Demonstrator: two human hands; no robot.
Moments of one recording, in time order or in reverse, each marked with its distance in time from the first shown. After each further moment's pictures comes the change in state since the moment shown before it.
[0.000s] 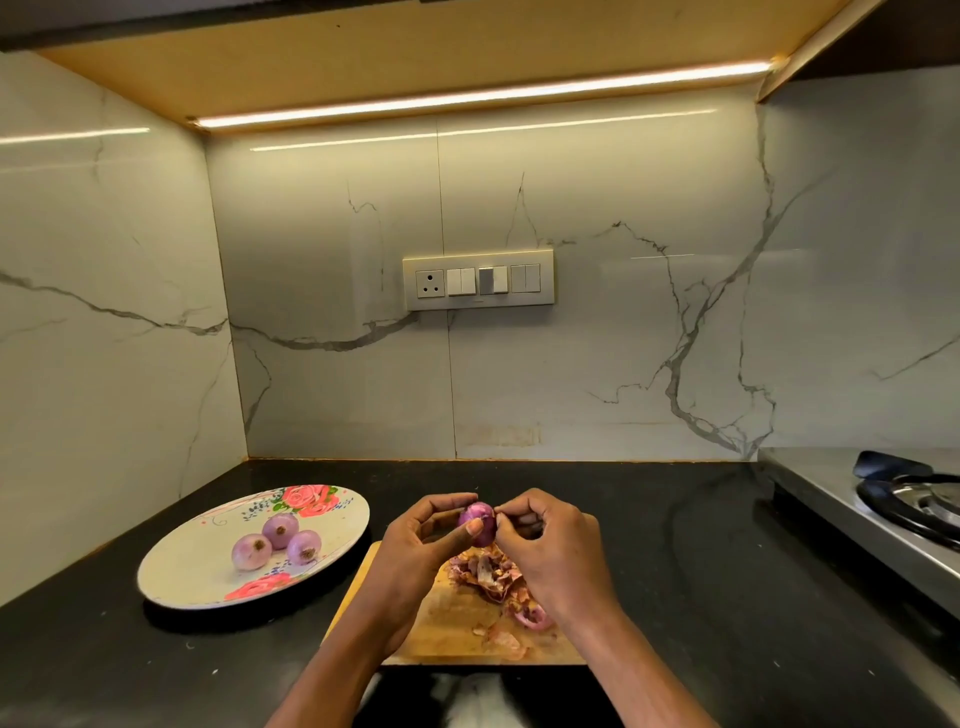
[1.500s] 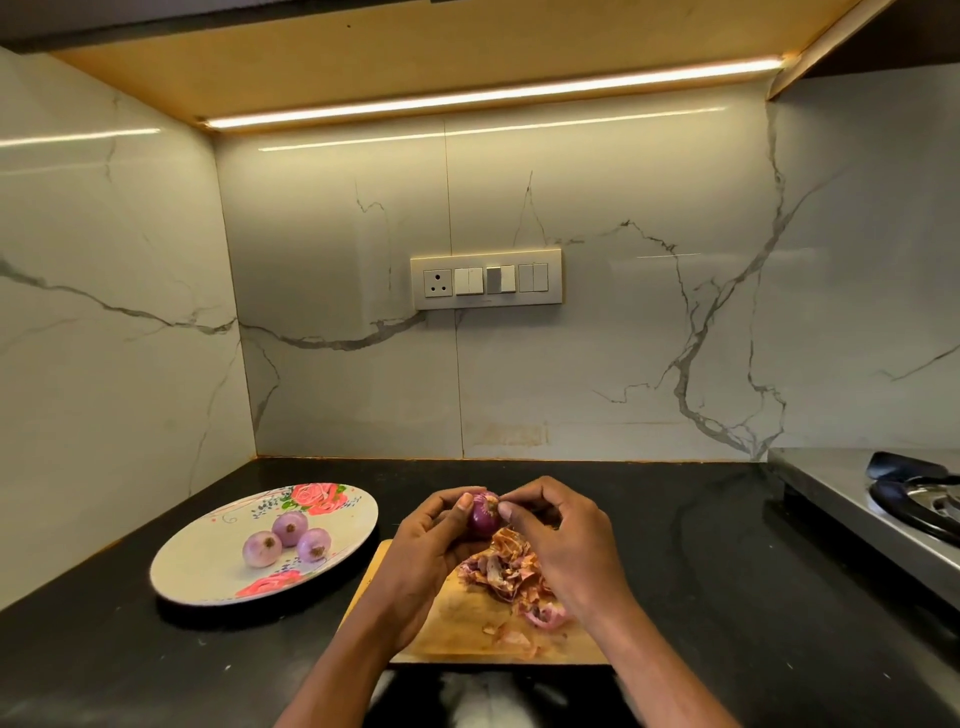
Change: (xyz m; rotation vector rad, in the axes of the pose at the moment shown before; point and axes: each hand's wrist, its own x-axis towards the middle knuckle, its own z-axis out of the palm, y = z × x) left_hand -0.004 0.010 0.003 -0.277 -0.019 -0.056; right_hand 0.003 -0.005 -0.005 0.095 -0.015 -0.023
